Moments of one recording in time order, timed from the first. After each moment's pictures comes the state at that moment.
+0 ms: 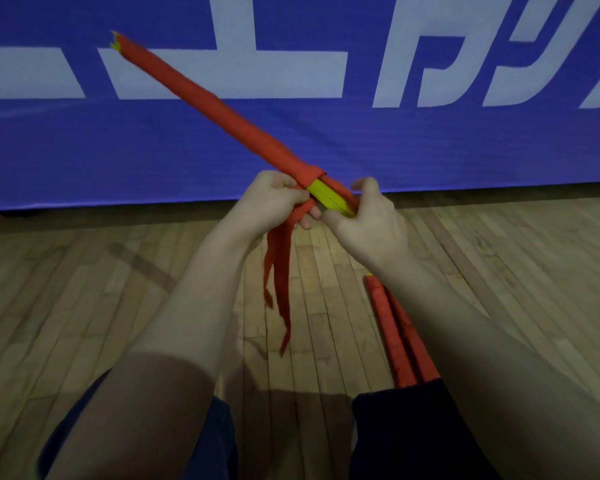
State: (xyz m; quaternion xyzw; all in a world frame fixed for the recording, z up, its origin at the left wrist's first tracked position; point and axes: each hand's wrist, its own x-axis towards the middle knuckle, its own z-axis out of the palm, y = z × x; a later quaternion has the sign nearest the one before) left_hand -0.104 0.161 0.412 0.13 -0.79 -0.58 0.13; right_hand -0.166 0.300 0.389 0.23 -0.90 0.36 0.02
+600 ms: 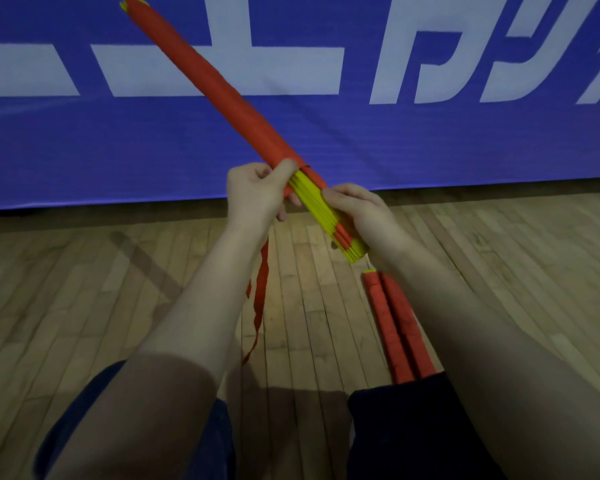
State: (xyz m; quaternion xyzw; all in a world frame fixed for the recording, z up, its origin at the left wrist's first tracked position) left_hand -0.117 0.163 0.399 0.23 -0.66 -0.62 0.34; right_hand -0.175 0.301 0.390 0.21 -0.70 0.64 -0.24
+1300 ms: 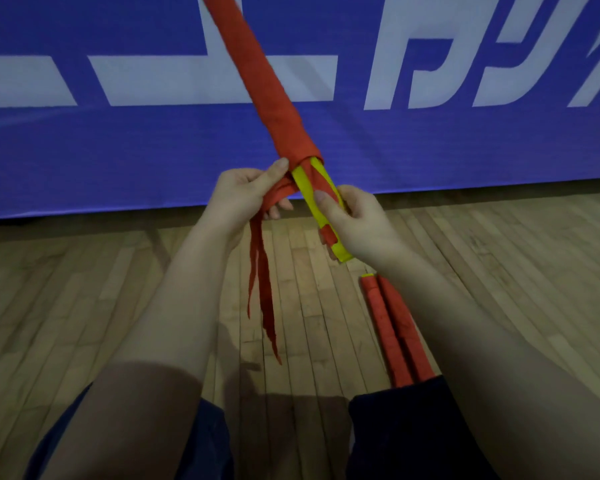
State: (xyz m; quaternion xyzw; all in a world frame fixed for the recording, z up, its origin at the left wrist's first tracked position) left_hand -0.105 0.146 0.410 0.17 -0.72 -0.63 0.22; right_hand -0.171 0.303 0.392 0.30 -0.75 0.58 -0.14
